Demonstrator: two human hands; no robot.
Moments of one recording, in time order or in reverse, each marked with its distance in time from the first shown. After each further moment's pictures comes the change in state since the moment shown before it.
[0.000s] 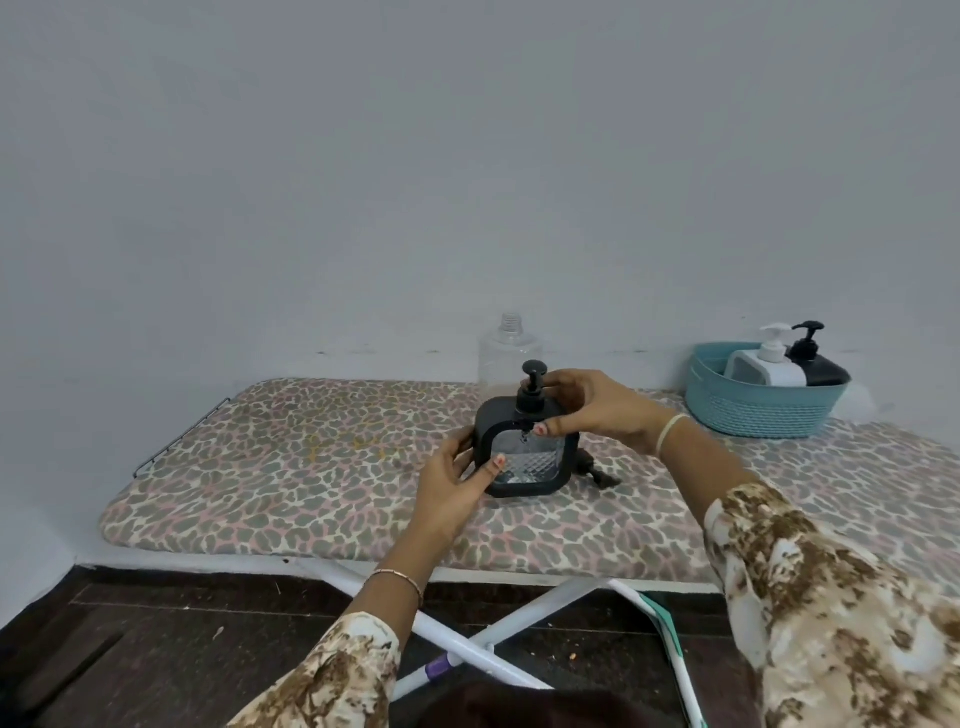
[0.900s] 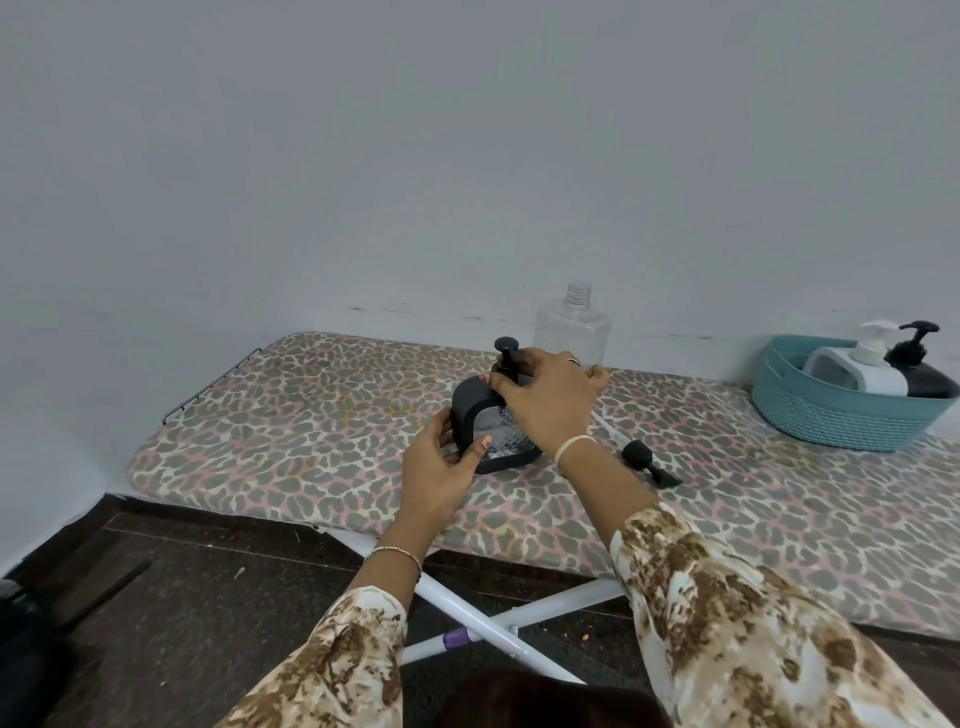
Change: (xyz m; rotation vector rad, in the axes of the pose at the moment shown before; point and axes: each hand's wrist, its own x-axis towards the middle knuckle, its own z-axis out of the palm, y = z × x) left_hand 0.022 -0.029 -0.056 0.256 0.241 0.029; right_hand 0.079 -0.007 0.123 -0.664 0.709 -0.033
